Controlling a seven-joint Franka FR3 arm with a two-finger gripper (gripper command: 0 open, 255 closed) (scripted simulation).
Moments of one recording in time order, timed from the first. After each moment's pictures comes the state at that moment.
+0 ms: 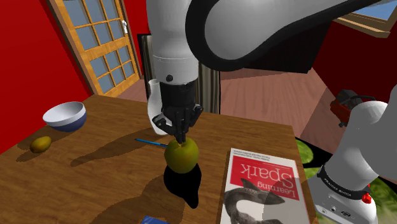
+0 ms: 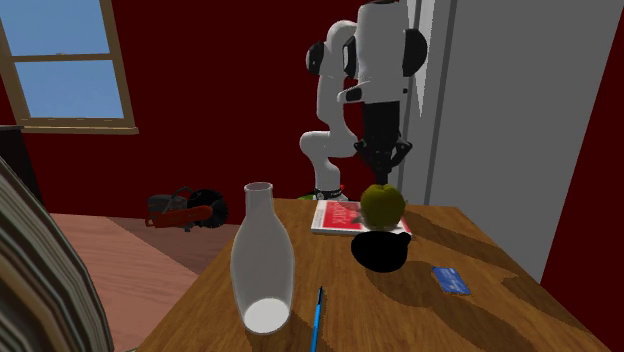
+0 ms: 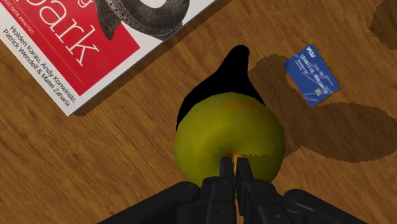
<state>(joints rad) 0.30 -0.08 0.43 -1.98 0.13 1.94 0.87</state>
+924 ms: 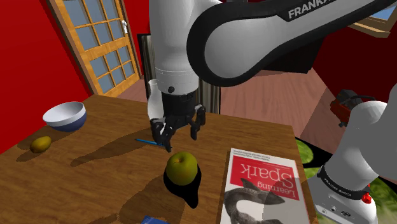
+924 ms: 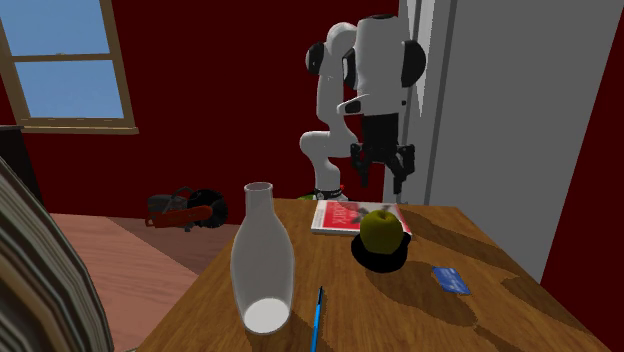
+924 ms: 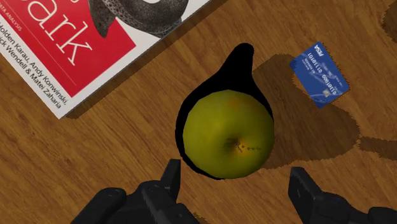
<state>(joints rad) 0.30 -0.07 0.43 -2.03 0.12 1.99 0.87</state>
